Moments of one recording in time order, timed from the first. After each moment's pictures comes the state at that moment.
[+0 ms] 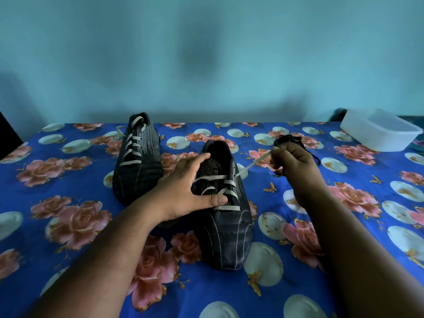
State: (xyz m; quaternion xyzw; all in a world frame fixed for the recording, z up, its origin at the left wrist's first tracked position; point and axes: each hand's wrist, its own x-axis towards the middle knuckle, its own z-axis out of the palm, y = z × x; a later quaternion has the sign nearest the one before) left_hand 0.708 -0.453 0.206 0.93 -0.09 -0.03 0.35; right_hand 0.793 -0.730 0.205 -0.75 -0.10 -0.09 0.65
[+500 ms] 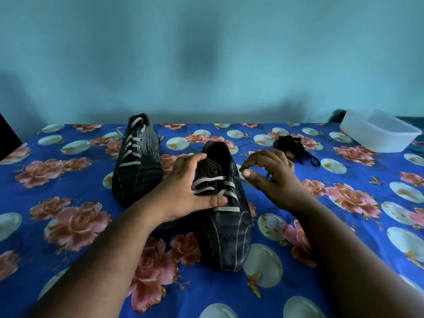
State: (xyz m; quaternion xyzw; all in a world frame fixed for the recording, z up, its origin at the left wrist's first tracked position) left_hand 0.710 -0.452 0.203 0.93 -0.09 0.01 0.36; right_hand 0.779 -0.713 0.193 -0.88 -0.29 -0.15 0.35
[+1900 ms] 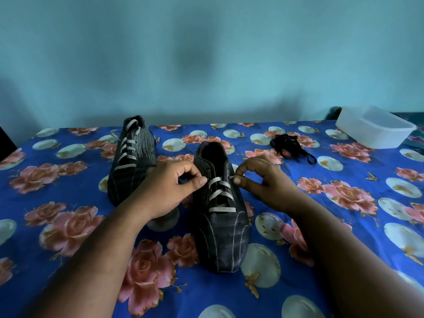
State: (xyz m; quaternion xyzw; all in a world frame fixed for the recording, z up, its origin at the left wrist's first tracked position) left_hand 0.712 -0.442 0.209 0.90 -0.15 0.13 0.38; right_hand 0.782 -0.711 0.189 -0.86 -0.35 -0.10 0.36
